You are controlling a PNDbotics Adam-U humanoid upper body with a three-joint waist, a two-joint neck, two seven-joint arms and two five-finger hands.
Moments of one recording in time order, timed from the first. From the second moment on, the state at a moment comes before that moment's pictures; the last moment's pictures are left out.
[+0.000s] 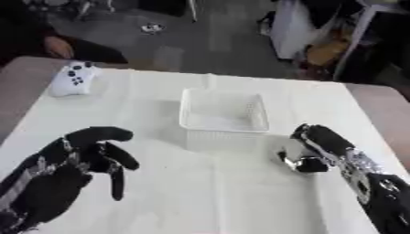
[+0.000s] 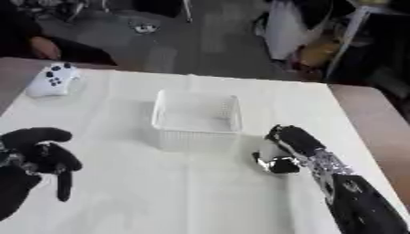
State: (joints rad) left arm -0.25 0.56 -0.21 -1.98 0.53 -0.43 -0.39; right arm -0.89 -0.38 0.05 -0.65 1.12 -0.53 -0.26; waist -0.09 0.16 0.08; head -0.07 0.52
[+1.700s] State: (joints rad) left arm -0.26 0.56 -0.21 -1.98 0.52 -0.42 -0.40; right arm -1.01 -0.47 0.05 -0.65 0.56 -0.53 -0.04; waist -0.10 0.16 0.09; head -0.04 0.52
